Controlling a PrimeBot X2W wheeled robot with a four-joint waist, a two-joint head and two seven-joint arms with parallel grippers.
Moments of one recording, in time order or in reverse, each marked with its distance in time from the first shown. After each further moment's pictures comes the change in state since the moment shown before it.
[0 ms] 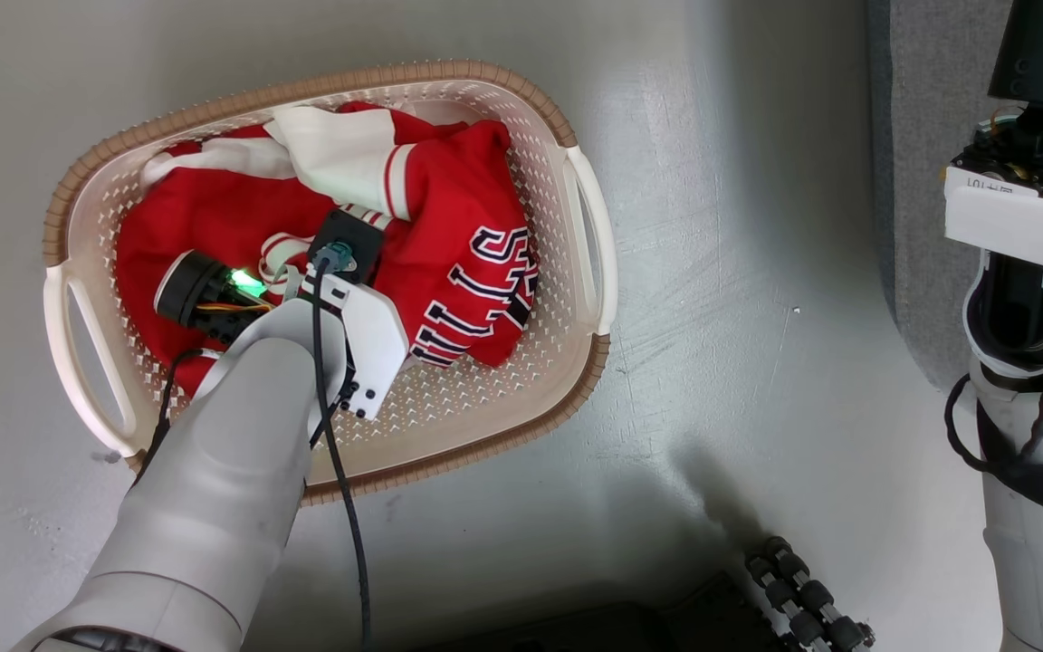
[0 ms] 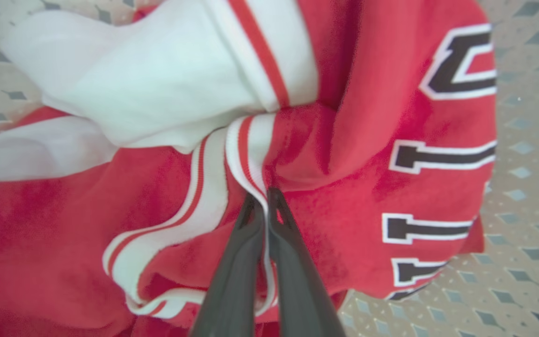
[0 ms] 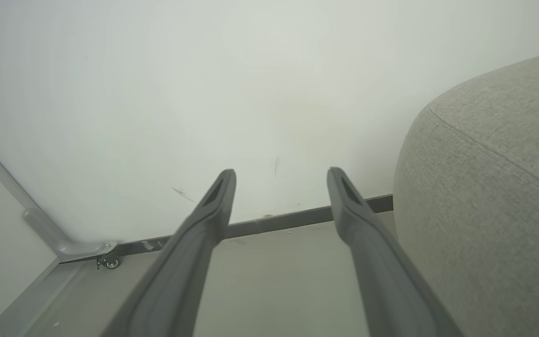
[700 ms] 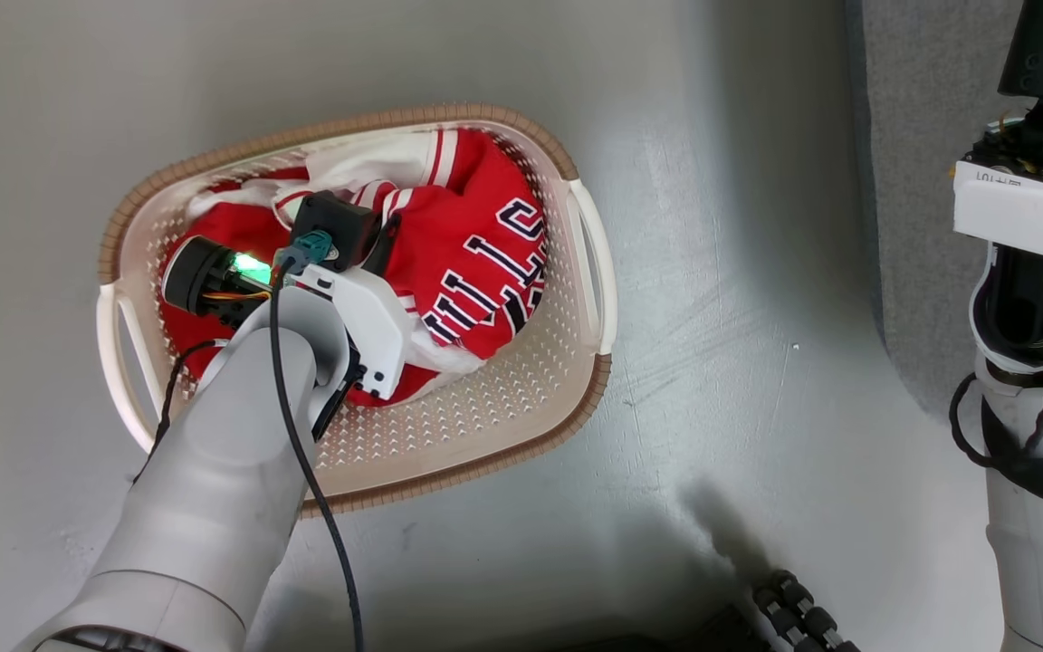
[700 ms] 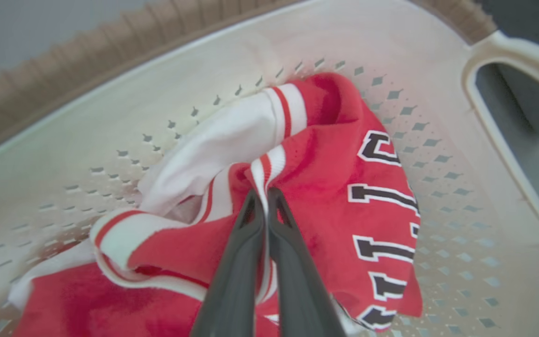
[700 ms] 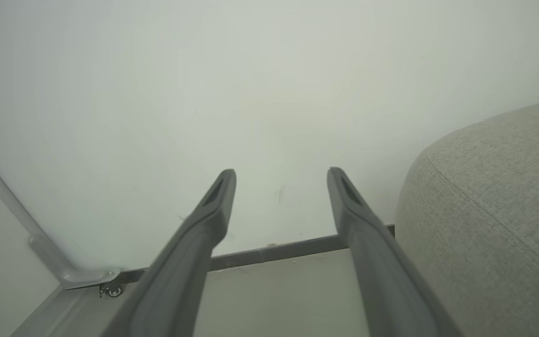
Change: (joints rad) left arm 0.001 -0.005 0.018 -0.038 -0.103 -0.032 -0.156; right arm 0.000 0.003 -0.025 0.025 -0.002 0.000 0.000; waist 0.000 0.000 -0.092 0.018
